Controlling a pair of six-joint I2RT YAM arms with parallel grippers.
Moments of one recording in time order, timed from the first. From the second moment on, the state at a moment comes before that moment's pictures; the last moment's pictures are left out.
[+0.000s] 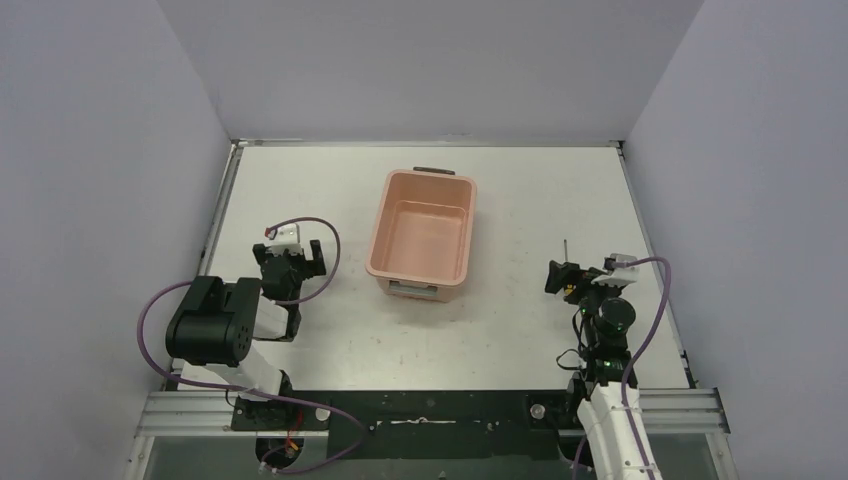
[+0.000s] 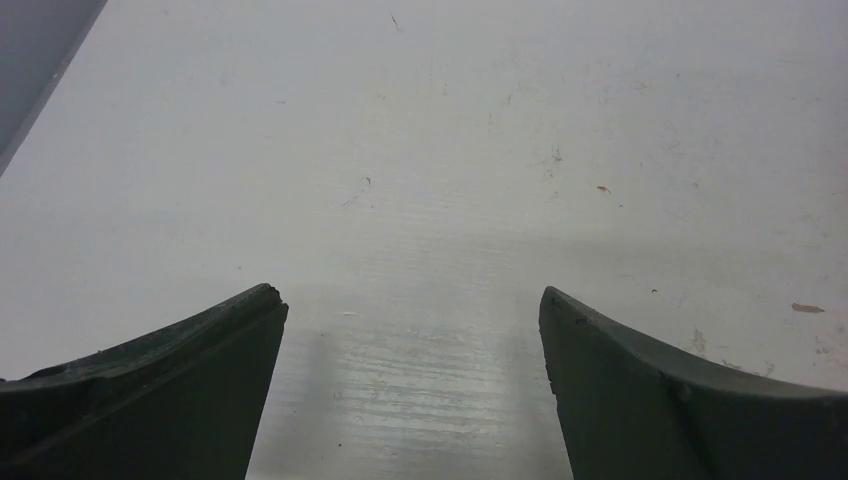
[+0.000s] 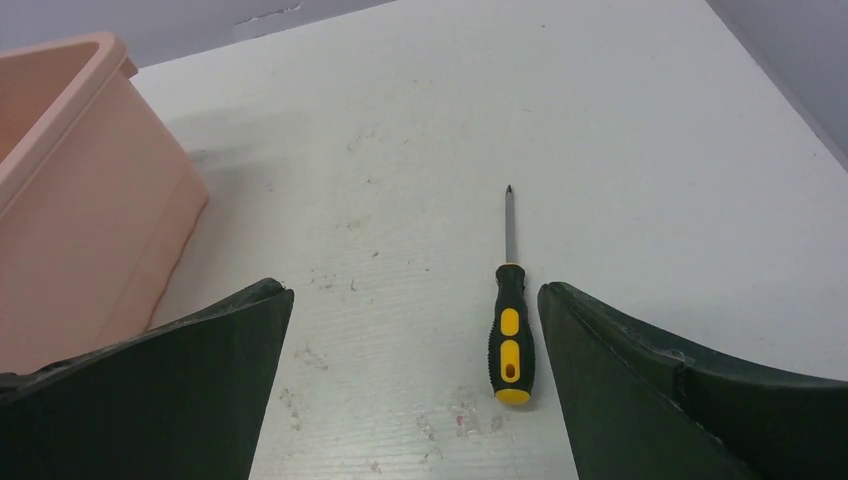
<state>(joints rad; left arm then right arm) -0.07 1.62 0.23 1.16 -0.17 -0.04 -0.09 0.41 0.07 0.24 -0.09 0.23</state>
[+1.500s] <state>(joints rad) -0.07 1.62 0.23 1.16 -0.17 -0.04 -0.09 1.59 1.06 -0.66 -0.02 0.17</state>
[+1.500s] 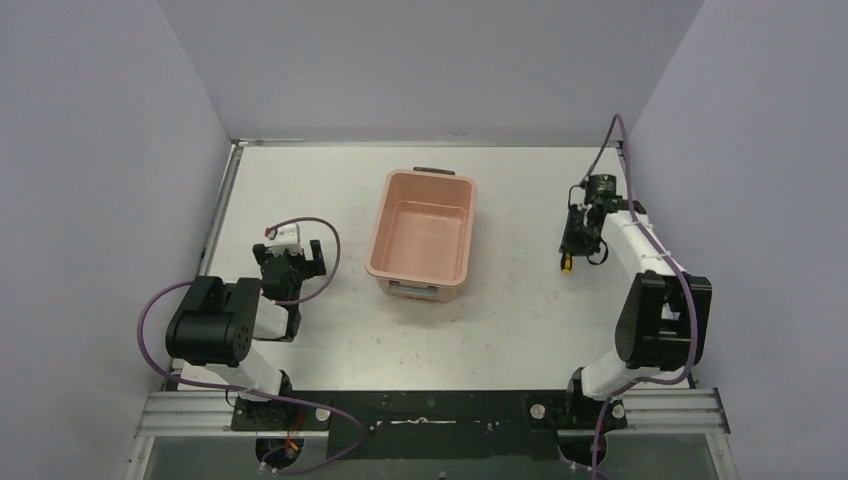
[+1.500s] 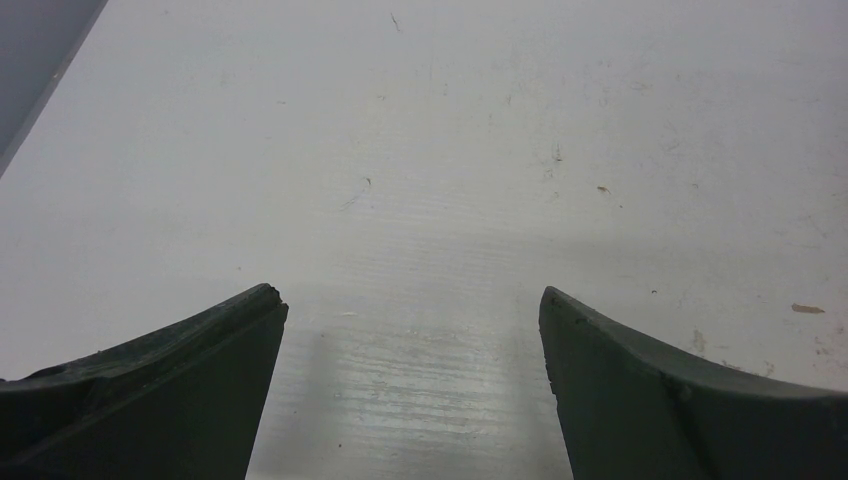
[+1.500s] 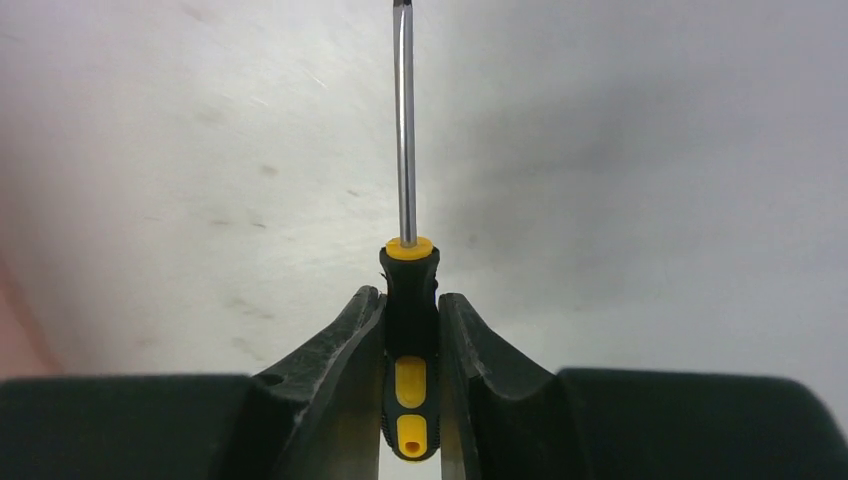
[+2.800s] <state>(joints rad) -0.07 1.62 0.23 1.16 -0.17 -0.04 0.75 2.08 1.51 -0.52 0.10 0.50</state>
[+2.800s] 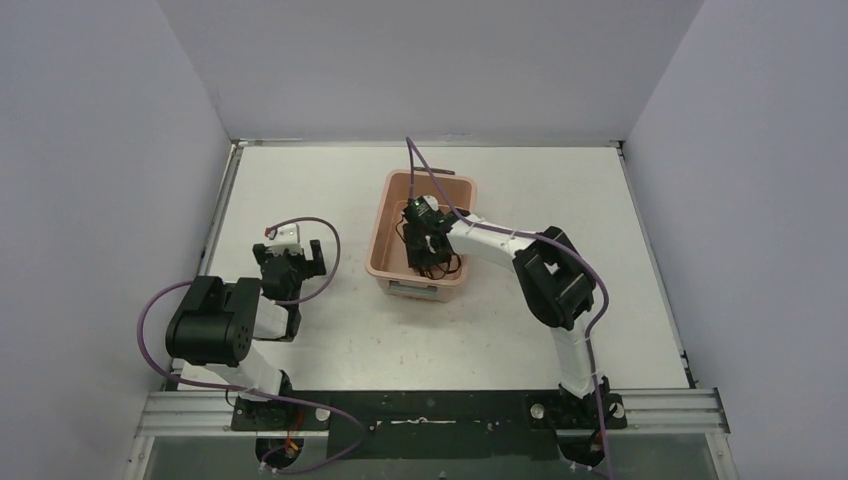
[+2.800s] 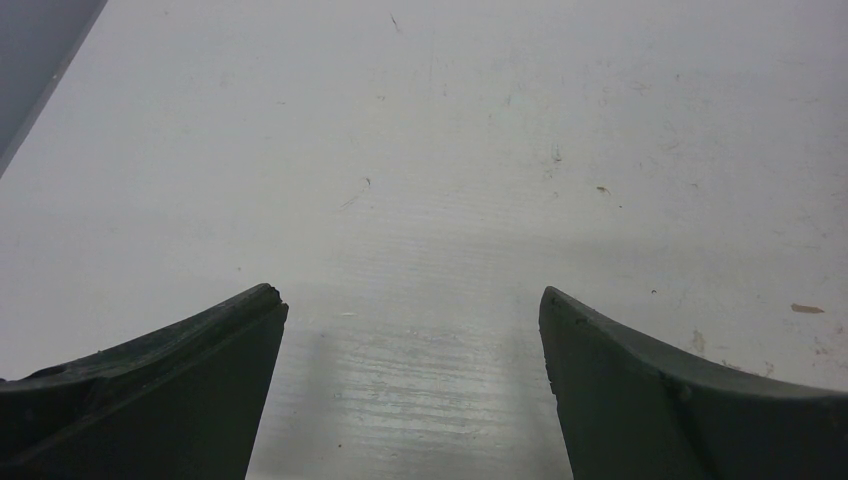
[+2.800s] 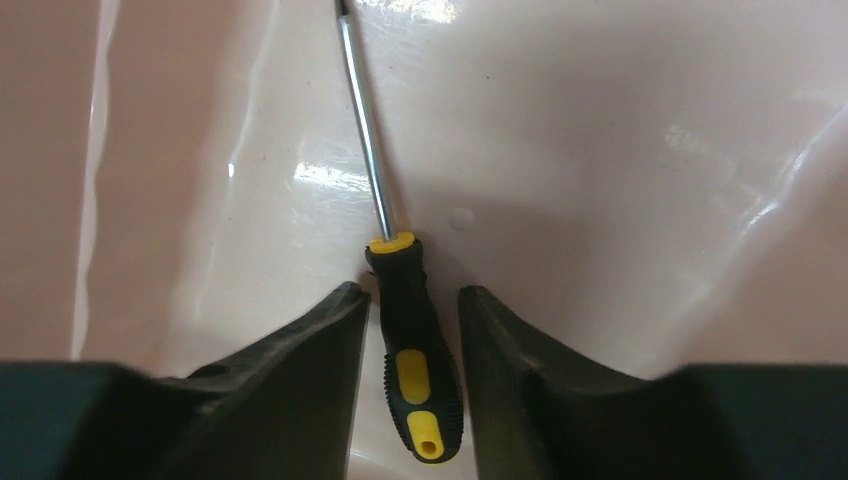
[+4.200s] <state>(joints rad) -0.07 1.62 0.23 1.16 -0.17 -0.04 0.00 0.96 0.27 0.30 0.22 0.23</state>
